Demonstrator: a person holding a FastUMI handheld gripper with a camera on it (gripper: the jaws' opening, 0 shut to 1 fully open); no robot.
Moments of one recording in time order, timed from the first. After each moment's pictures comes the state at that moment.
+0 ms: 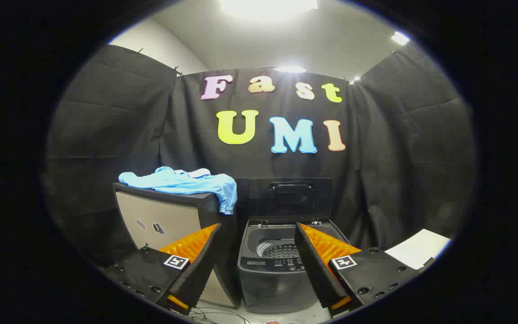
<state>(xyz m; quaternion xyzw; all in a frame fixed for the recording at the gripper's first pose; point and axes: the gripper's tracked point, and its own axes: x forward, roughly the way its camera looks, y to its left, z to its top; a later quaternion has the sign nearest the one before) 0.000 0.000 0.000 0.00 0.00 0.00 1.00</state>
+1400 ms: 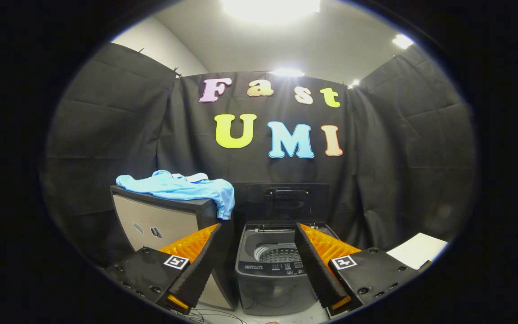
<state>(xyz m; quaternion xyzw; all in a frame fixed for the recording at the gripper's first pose) 0.004 0.002 0.015 -0.01 -0.01 -0.01 1.00</state>
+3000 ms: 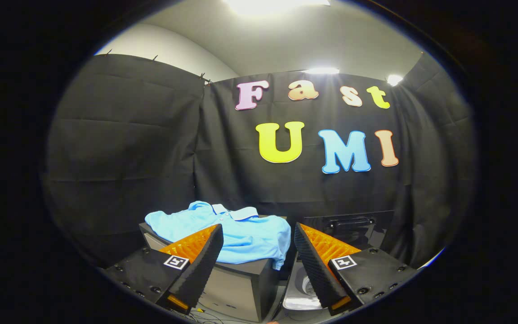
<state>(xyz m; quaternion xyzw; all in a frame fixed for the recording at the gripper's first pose) 0.120 0.127 0.122 0.00 -0.01 0.14 0.99</state>
